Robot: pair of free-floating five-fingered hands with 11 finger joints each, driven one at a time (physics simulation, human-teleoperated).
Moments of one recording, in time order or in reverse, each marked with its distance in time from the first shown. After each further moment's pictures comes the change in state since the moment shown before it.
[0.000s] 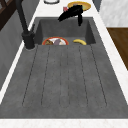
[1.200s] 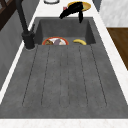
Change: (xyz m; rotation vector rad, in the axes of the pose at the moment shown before) left hand 0.000 0.000 0.000 0.000 0.000 0.000; right hand -0.035 -0.004 0.006 0.051 -0.015 -0.022
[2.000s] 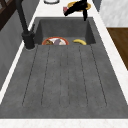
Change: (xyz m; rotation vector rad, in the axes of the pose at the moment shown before) left hand 0.000 0.000 0.000 0.000 0.000 0.000; right hand -0.026 0.009 0.033 0.020 0.105 -0.023
